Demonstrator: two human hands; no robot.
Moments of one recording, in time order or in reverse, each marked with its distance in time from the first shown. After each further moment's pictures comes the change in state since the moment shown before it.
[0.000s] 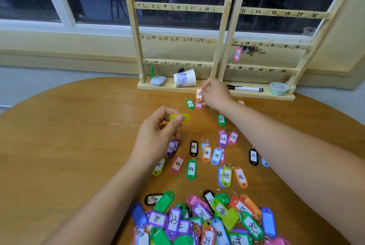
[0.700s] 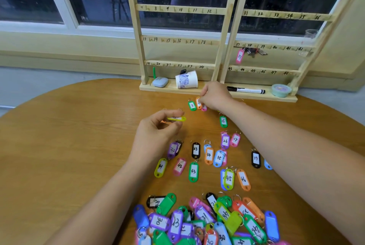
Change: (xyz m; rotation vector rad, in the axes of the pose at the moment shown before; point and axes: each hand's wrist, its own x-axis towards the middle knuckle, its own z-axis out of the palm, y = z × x) left_hand 0.001 0.004 -0.006 -0.033 0.076 -0.054; right_hand 0.001 -0.017 -0.005 -0.305 -0.084 -0.029
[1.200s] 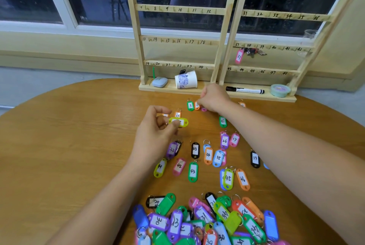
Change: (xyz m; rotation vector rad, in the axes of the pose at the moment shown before) left_hand 0.003 -0.006 0.002 0.046 0.031 -0.020; right_hand -0.005 0.001 0.005 -0.046 -0.024 0.027
